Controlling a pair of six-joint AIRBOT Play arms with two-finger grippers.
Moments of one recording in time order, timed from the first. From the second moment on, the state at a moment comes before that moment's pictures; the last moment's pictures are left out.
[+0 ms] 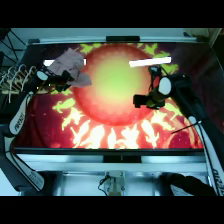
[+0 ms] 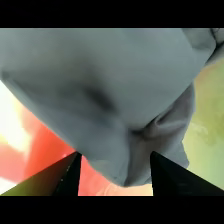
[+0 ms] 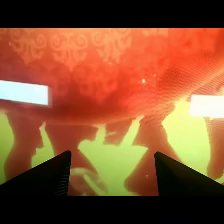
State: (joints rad) left arm 0.03 -1.97 1.65 0.94 -0.66 -1.91; right arm 0.36 -1.30 1.28 -1.47 1.25 1.89
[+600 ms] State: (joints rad) left arm -0.01 -1.73 1.65 0.69 -0.65 -1.52; right arm 0.35 -1.27 1.30 -1.59 1.38 1.83
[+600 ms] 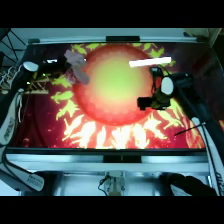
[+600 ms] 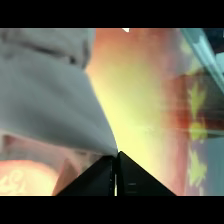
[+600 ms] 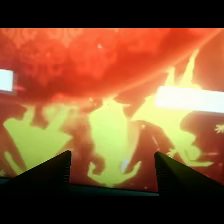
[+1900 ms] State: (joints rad) left arm -0.63 -1.43 1.32 0.95 -0.96 -1.76; right arm 0.34 -0.83 1.14 -1.79 1.47 1.88
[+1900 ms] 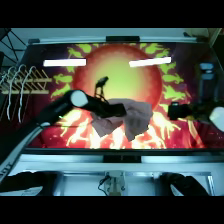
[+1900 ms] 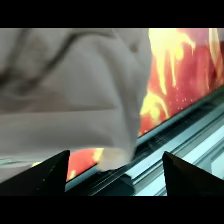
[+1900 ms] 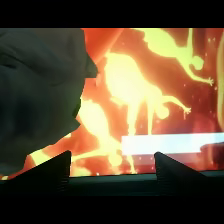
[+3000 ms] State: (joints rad) left arm -0.44 -1.36 0.81 0.85 -0.68 -1.72; right arm 0.28 -1.01 0.53 -0.98 1.07 1.59
